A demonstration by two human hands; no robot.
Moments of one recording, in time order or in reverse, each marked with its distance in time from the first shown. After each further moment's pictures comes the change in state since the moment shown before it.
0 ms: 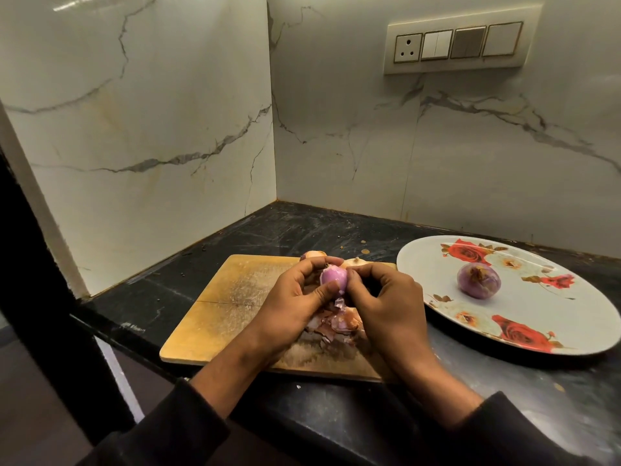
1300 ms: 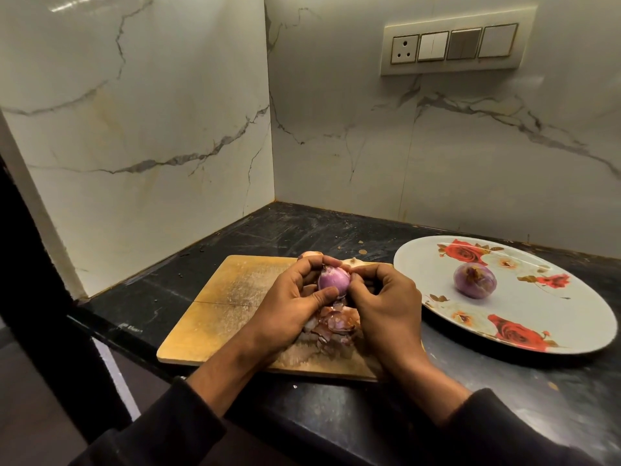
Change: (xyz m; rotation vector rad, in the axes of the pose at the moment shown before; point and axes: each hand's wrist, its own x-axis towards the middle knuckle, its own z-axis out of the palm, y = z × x) left_hand -0.002 0.005 0.003 0.064 -0.002 0.011; right_hand 0.000 0.004 0.004 0.065 0.076 0.148
